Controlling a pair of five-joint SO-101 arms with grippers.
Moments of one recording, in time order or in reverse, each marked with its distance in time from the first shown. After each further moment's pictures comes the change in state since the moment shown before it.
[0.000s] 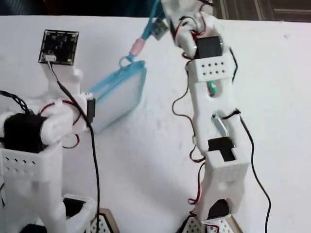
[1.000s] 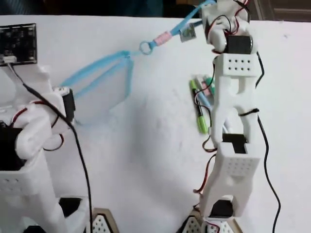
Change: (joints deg) left arm -9.1 -2.2 -9.7 2.3 1.9; right arm 11.3 4.5 -0.2 7.6 -0.1
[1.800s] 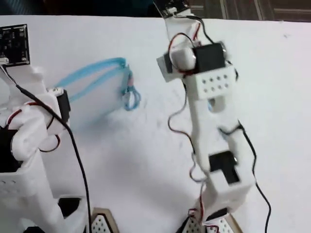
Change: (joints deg) left arm -0.7 -0.1 0.6 0.2 0.2; right arm -20.2 -21.6 5.0 49.5 0.1
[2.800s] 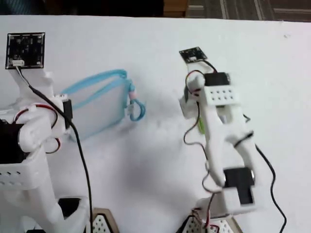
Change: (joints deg) left arm -0.2 -1.1 7.8 -0.3 -5.3; right arm 11.2 -4.0 51.5 -23.5 0.0
